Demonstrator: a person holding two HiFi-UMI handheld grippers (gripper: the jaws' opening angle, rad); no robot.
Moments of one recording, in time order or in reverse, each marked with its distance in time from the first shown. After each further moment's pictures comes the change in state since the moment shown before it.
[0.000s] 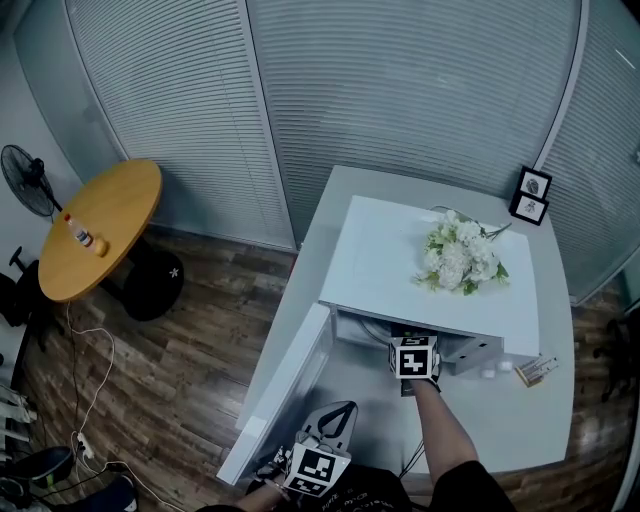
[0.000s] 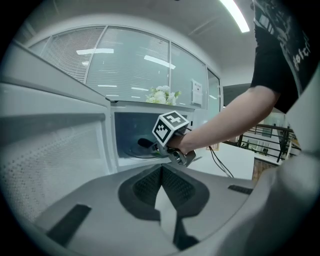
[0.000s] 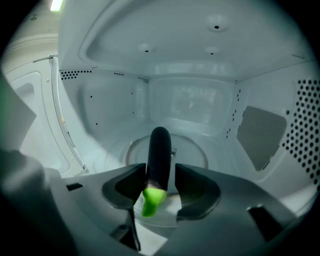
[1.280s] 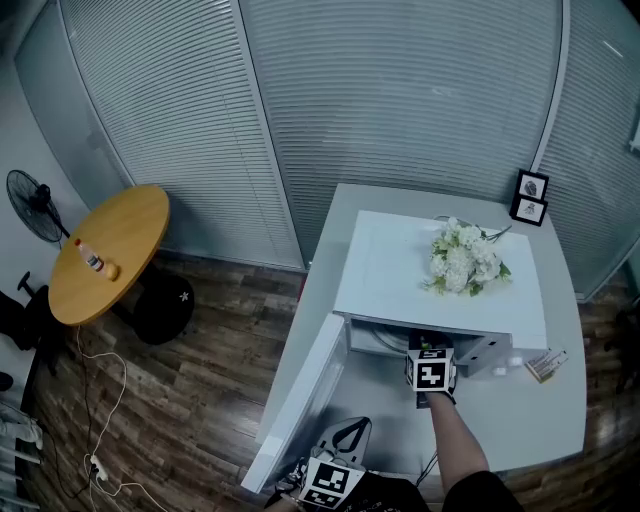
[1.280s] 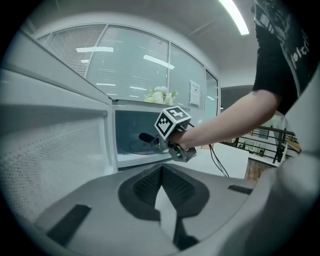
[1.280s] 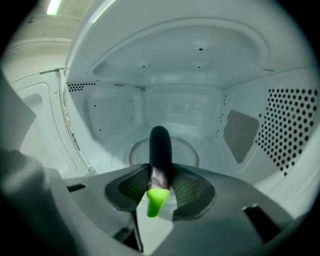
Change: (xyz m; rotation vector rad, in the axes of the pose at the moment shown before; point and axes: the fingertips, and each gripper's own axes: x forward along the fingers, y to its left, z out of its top) left arm -0.018 -0.007 -0.012 -0.008 -0.003 -0.033; right arm -0.028 -0.003 -0.002 0.053 -0.033 -0.040
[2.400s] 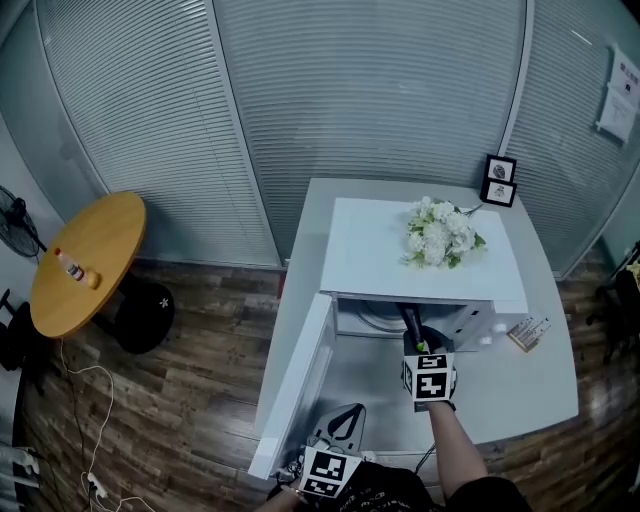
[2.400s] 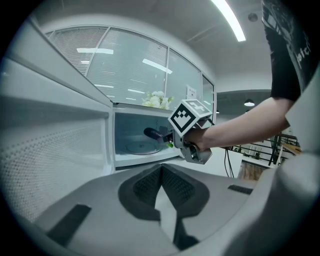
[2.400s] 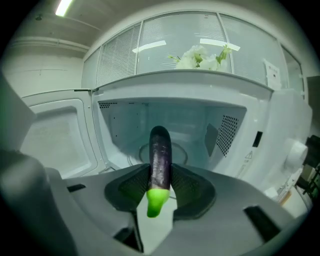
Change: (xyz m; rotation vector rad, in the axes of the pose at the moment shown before) left arm -0.020 -0.006 -0.004 -0.008 -0.047 -0.048; right arm -0.084 0.009 -0.008 0.004 -0.089 -0.062
